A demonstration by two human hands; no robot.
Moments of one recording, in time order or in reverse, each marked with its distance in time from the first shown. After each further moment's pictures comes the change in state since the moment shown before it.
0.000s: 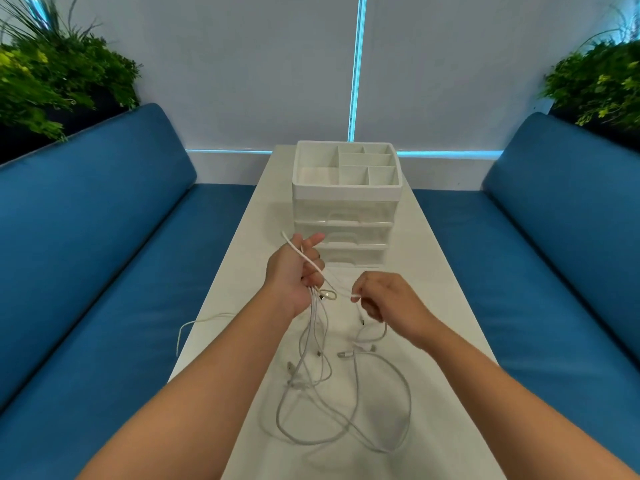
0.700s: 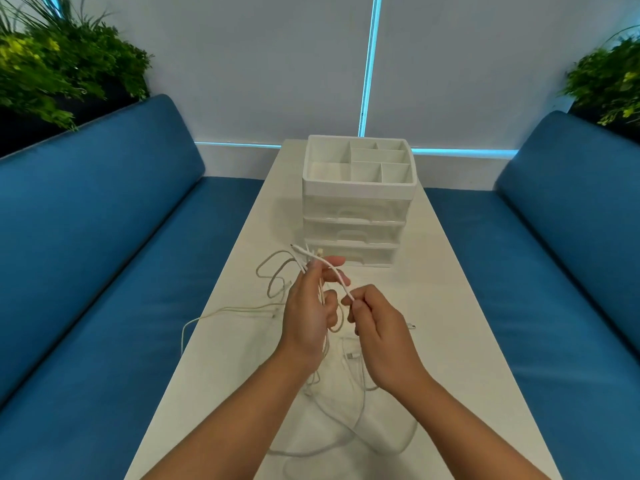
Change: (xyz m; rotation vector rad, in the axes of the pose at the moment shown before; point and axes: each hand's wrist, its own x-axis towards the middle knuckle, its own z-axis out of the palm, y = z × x) left_hand -0.049 -0.044 -0.015 0.352 -0.096 0.419; right_hand -0.031 0.010 0.050 -0.174 0.181 -0.199
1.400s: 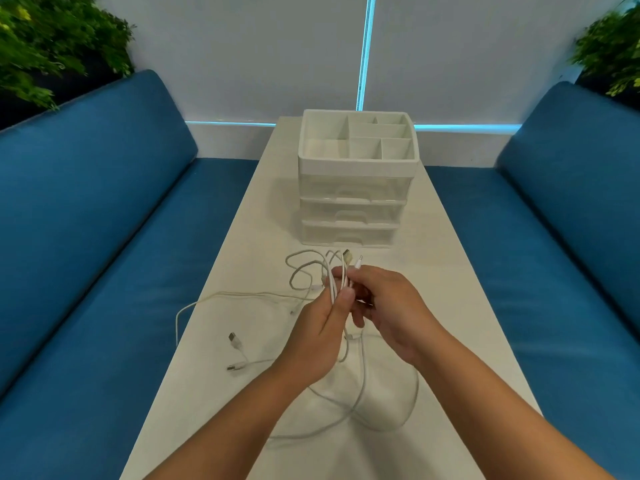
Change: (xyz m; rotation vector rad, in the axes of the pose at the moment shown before) left_hand -0.023 -0.028 -0.016 0.480 -0.288 0.116; right_hand 0.021 -0.023 -0.015 0.468 -0.122 0.437
